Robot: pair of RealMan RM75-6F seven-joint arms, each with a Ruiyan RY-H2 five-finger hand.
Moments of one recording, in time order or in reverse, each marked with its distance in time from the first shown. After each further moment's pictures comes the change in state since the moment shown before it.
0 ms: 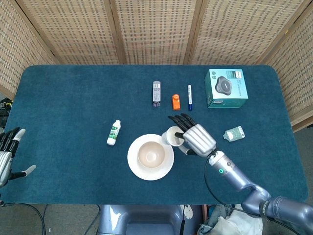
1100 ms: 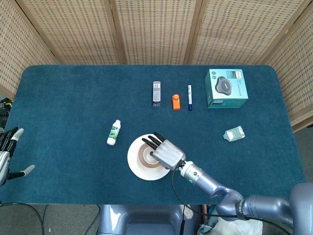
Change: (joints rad) left arm -0.002 0.012 0.001 0.008 -0.003 -0.008 -0.040; right arm 0.139 -0.145 0.001 -0.095 0.272 -0.259 -0.547
